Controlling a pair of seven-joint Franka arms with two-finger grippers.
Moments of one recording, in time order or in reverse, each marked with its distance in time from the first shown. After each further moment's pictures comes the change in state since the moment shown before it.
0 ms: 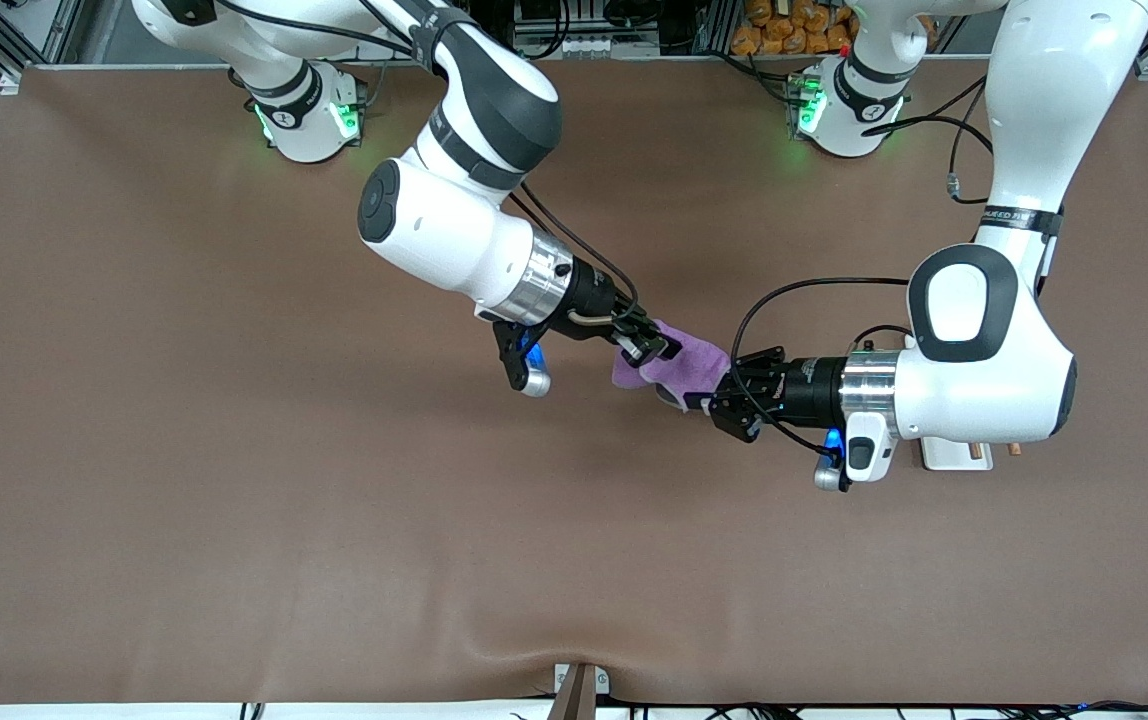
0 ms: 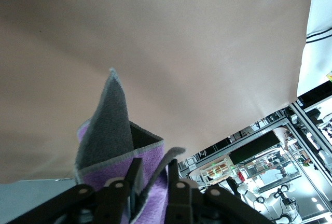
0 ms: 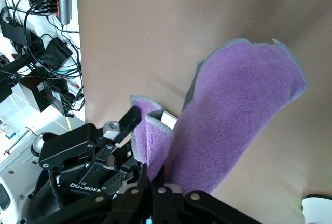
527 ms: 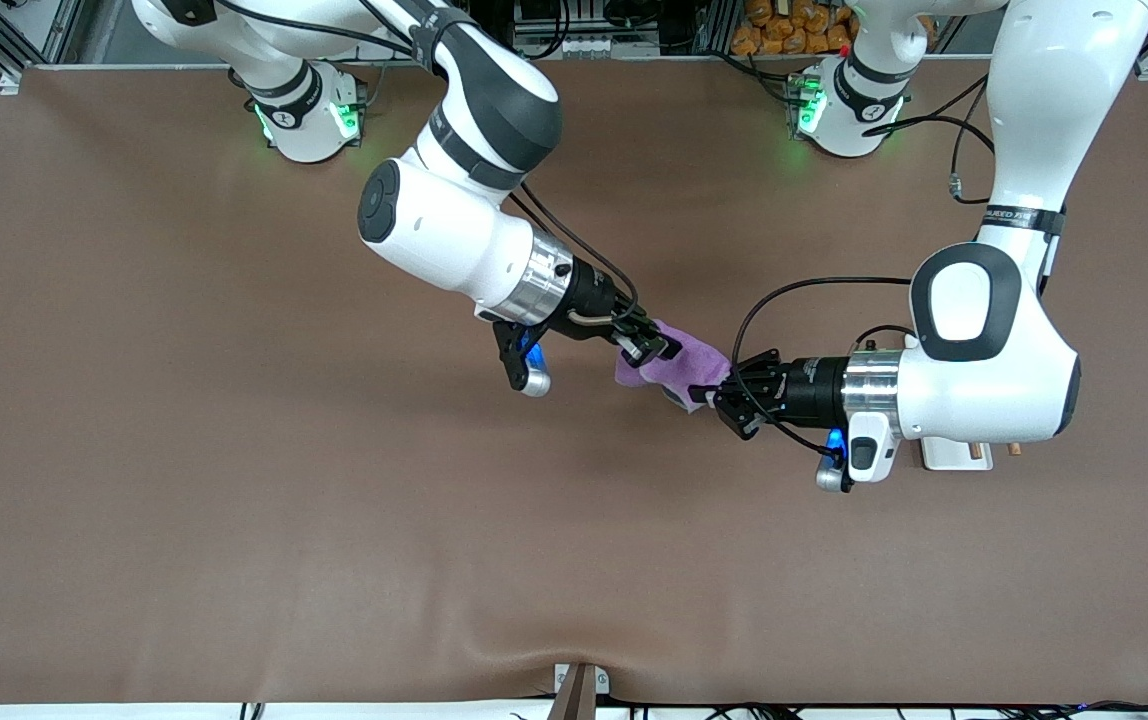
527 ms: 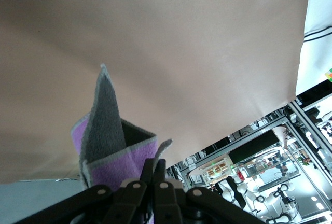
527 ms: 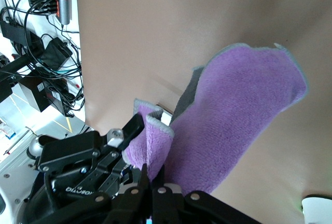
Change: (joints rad) left arm 0.002 -0.005 0.002 0.014 0.000 -0.022 0.000; right arm 0.000 0.000 0.000 0.000 0.000 0.000 0.000
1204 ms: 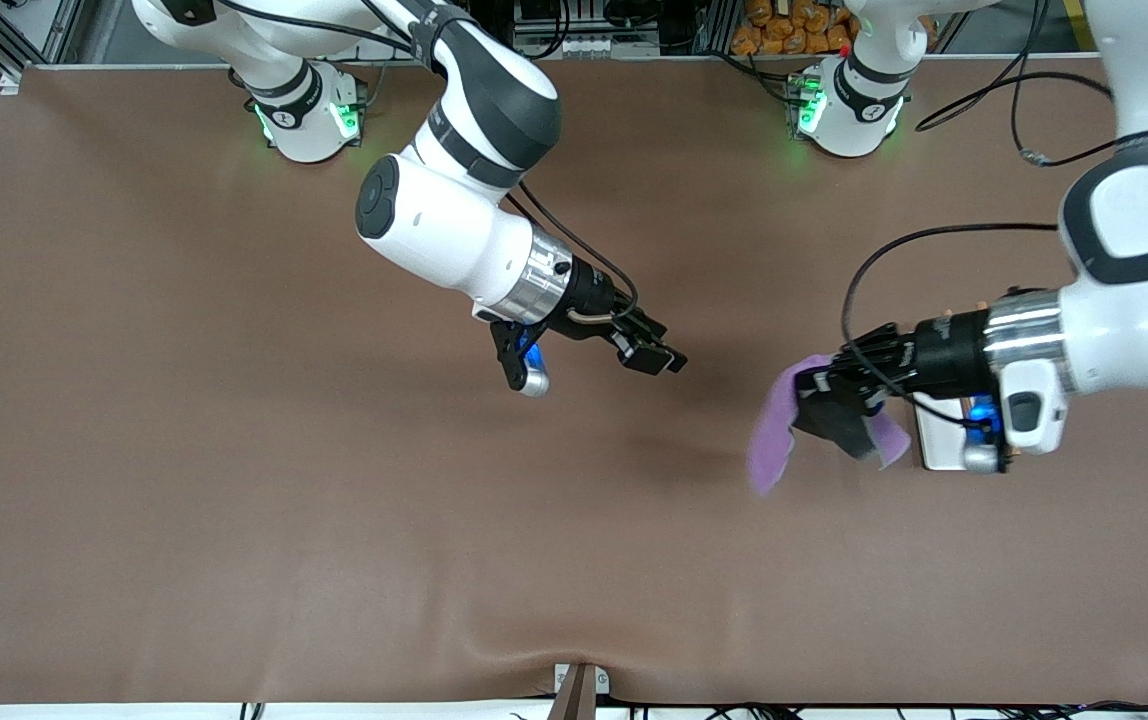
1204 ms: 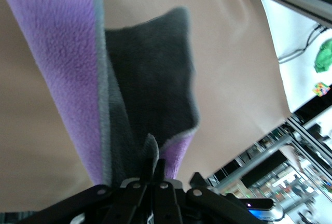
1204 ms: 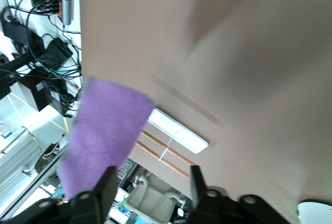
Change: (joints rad) left arm 0.136 -0.169 0.002 0.037 0.185 -0.129 0.002; right arm 0.000 0.000 -0.005 0.013 -0.029 -0.034 -0.001
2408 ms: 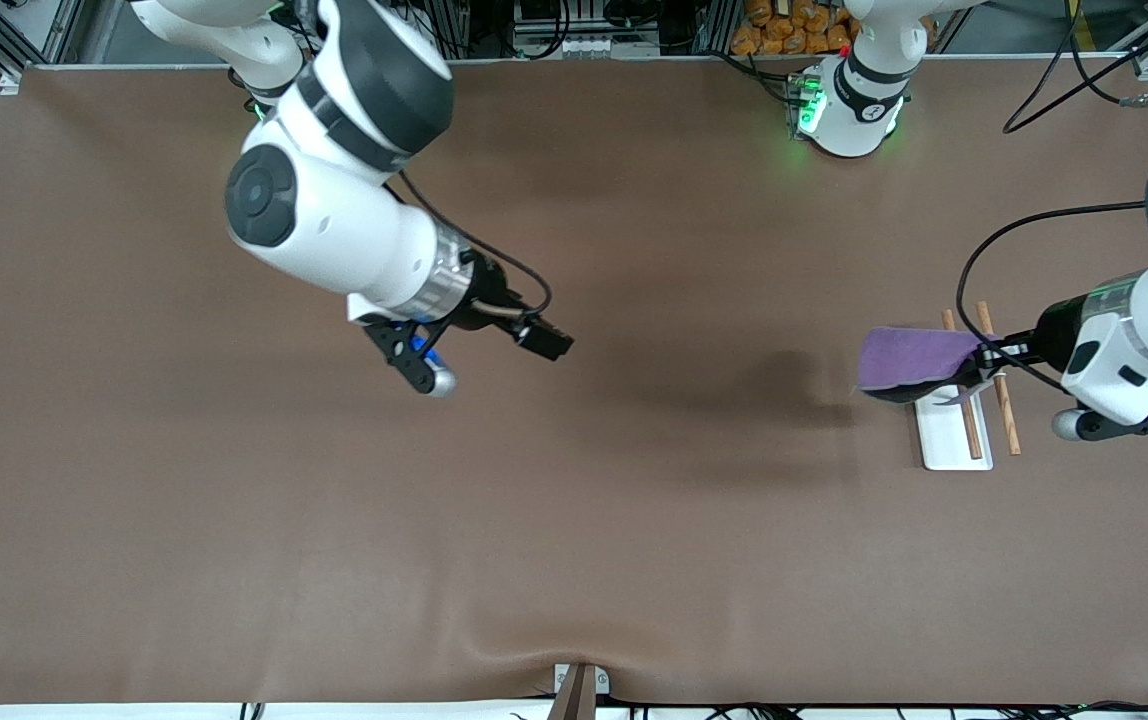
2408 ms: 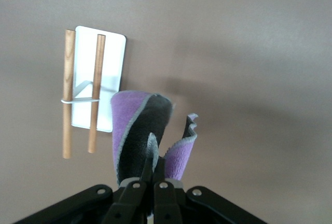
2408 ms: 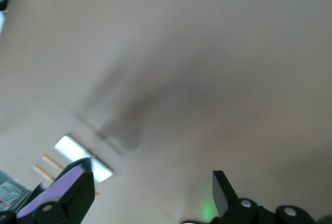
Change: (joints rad) left arm 0.109 -0.059 0.000 -0.051 0.646 -0.183 0.591; right arm -0.171 -0.103 -0.017 0.037 -0.238 -0.564 -0.154
